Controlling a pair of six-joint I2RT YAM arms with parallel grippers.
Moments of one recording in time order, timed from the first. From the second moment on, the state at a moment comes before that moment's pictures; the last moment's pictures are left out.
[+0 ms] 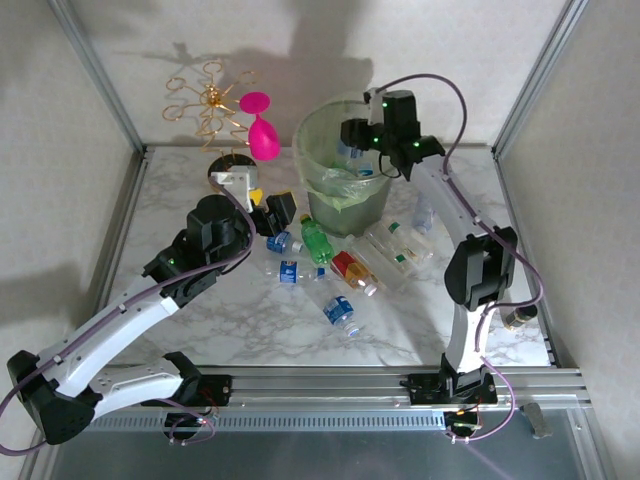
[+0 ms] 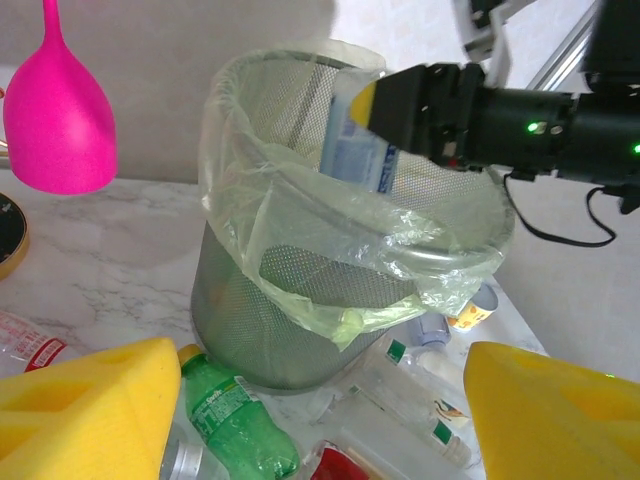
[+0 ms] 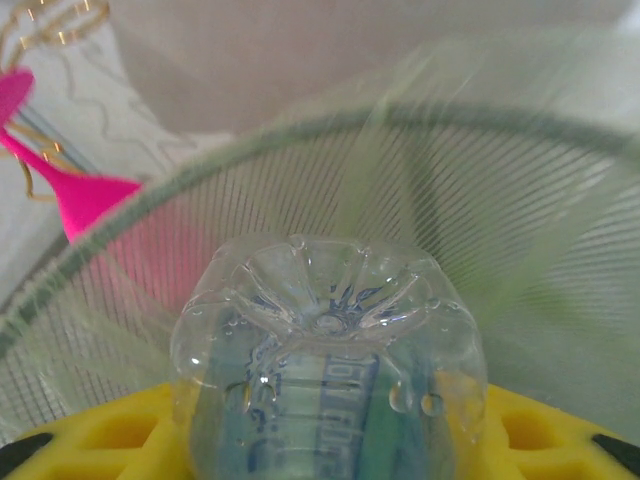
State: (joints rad) left arm -0.69 1.05 1.05 -0.21 -0.24 -0.47; right arm 0.39 1.96 1.93 -0.45 -0.21 0.22
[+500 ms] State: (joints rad) left arm -0.69 1.06 1.04 -0.21 -0.24 -0.47; right arm 0.41 2.19 2.10 -0.65 -0.28 0.20
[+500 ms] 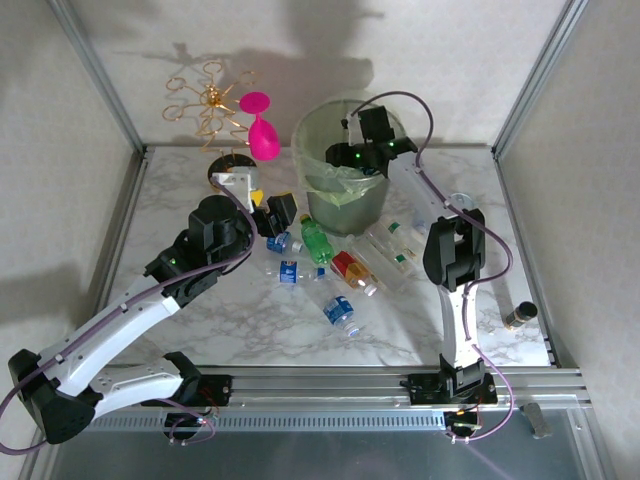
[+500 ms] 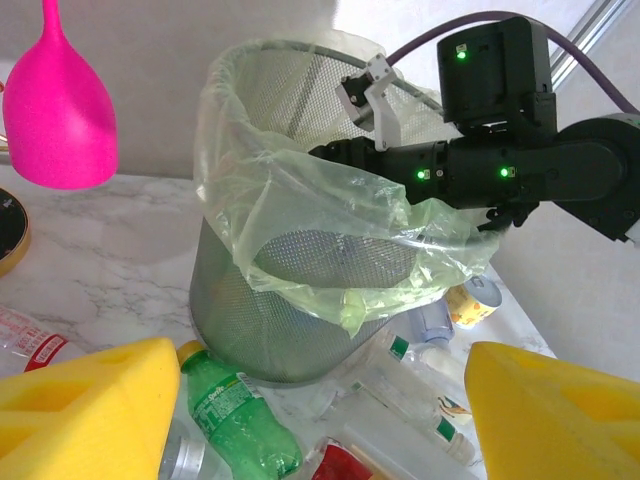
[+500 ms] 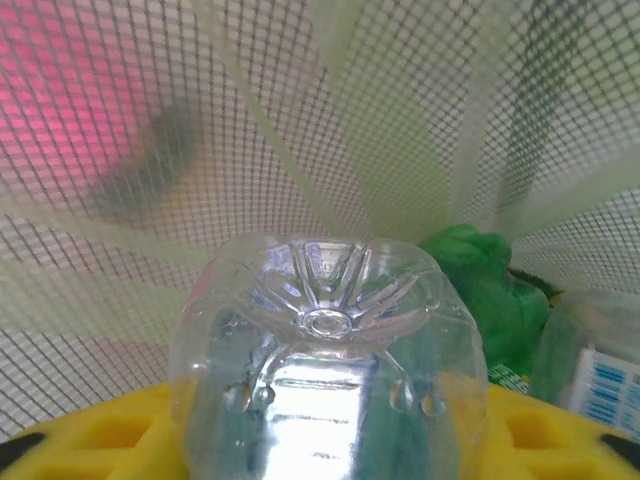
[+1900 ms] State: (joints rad) left arm -0.68 1.03 1.03 -0.22 -0.40 -0.50; right arm 0.54 1.64 1.68 -0.52 -0.25 0.22
